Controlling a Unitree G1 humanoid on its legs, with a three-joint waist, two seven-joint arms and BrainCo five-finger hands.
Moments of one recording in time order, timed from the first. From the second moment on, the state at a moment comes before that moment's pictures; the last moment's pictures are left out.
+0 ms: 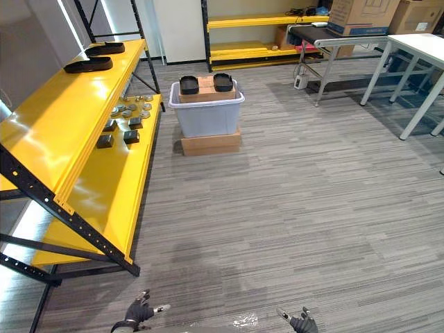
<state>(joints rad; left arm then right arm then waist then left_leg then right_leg) 0.19 0.12 -0.13 0.78 0.01 -0.13 0.11 0.22 -0.08 -0.23 0.79 0.07 -0.11 -0.10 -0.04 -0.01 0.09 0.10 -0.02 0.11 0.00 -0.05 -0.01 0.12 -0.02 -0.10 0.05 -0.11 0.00</state>
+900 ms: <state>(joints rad) 0.22 0.12 0.05 0.65 -0.09 -0.14 0.15 0.14 -0.12 -0.31 0.72 0.05 -0.10 -0.11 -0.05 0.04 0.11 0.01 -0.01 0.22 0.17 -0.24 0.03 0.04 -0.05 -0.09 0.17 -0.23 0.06</state>
